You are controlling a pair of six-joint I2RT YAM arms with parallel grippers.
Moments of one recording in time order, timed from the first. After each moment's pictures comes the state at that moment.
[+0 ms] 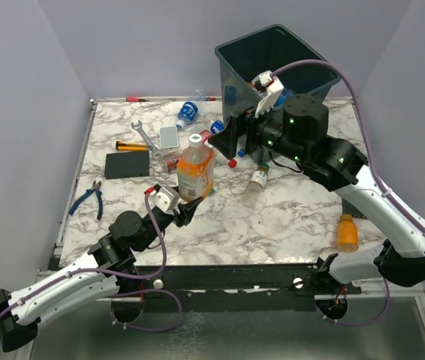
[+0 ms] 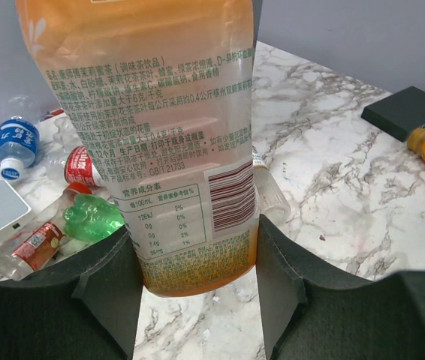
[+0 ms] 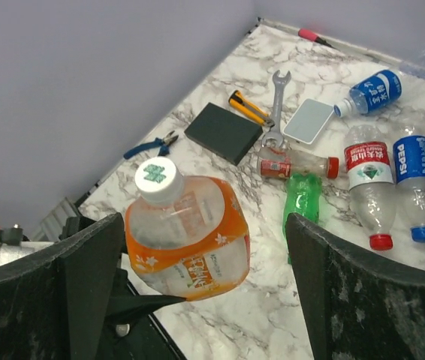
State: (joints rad) left arm -0.98 0.47 0.38 0.15 -0.23 0.04; right arm 0.85 1.35 1.73 -0.55 -0.01 0.30
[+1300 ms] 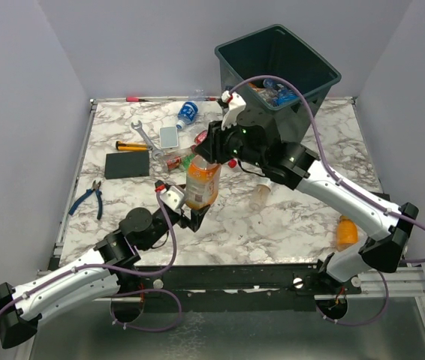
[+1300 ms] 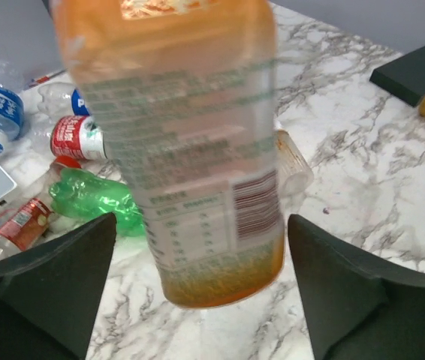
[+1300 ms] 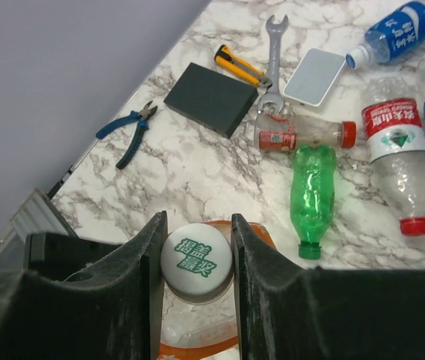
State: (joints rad) left arm -0.98 0.54 0.38 0.13 -0.24 0.01; right arm 0.93 1.52 1.62 -0.41 0.07 0.35
